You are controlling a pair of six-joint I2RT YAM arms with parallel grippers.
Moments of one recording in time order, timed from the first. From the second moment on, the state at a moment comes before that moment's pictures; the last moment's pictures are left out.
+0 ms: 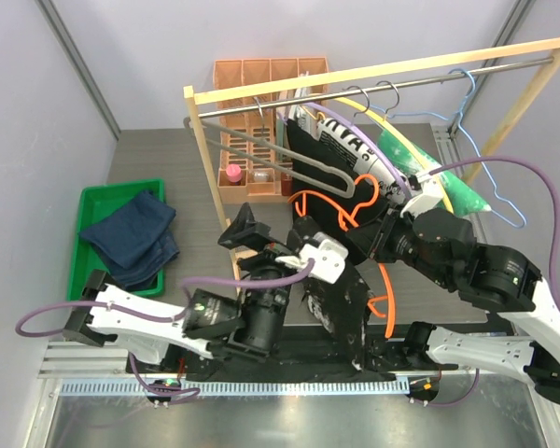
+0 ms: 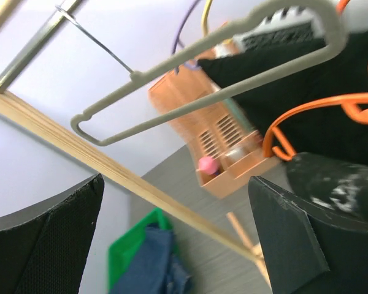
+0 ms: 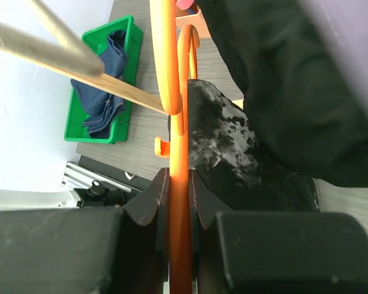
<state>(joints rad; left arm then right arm) -1.79 1.43 1.36 1.27 -1.51 1.83 1.02 0.83 1.35 -0.94 0.41 0.85</state>
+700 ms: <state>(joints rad) -1.96 1.31 1.46 1.28 -1.52 1.91 1.02 0.89 1.29 -0.86 0.38 0.86</state>
